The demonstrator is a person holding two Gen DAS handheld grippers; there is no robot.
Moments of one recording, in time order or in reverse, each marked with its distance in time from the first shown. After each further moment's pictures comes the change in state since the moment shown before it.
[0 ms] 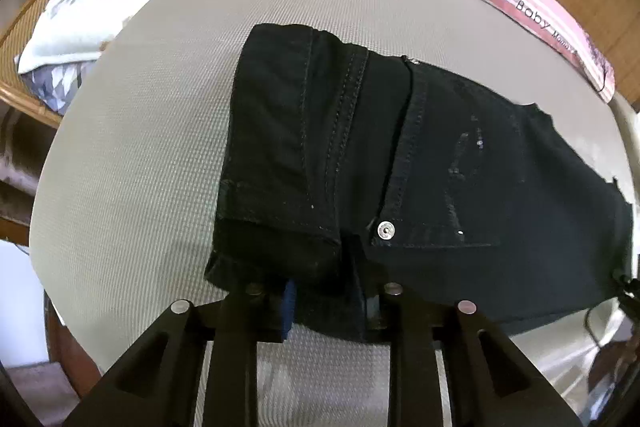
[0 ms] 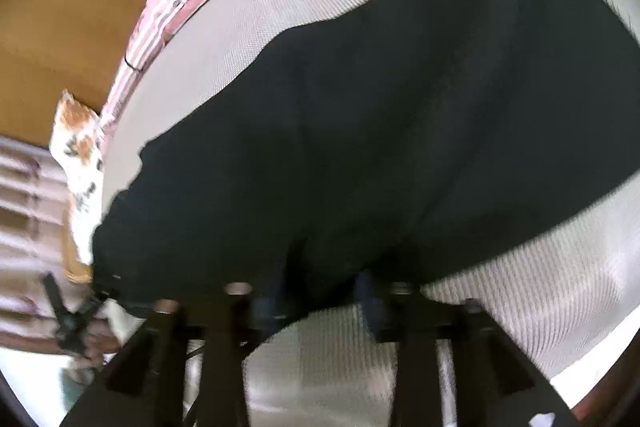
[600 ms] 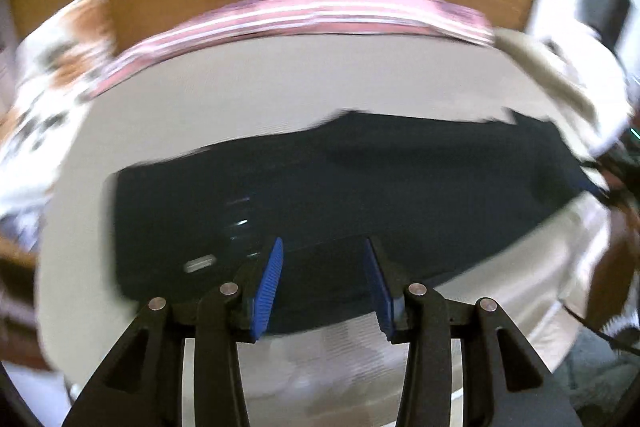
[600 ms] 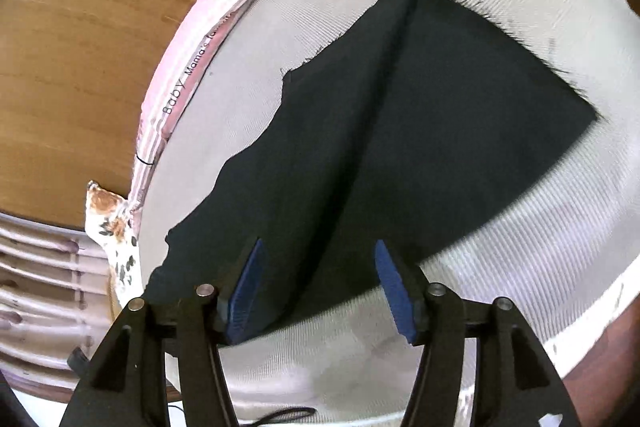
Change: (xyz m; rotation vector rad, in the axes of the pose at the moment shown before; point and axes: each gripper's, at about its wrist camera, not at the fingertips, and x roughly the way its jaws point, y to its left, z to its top) left arm -0.073 -0.136 -0.052 0.476 -0.218 -0.187; right arm -0.061 -0.085 0.046 0.159 -0.137 0.115
